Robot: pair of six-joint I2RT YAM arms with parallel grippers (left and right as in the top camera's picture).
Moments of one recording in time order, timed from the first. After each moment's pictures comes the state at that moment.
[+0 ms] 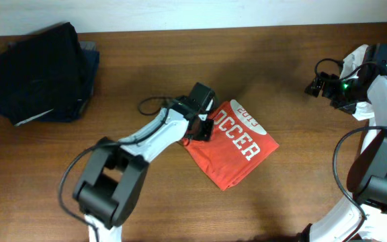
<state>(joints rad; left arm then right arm) -0.59 1.99 1.37 -0.62 0.06 -0.28 -0.39 1.97 1.59 -0.92 -0.38 0.03</state>
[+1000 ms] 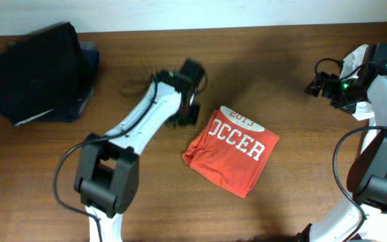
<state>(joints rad) -0.51 2.08 1.63 -1.10 -0.02 -0.27 -0.39 1.97 1.59 -0.92 -0.38 0.03</state>
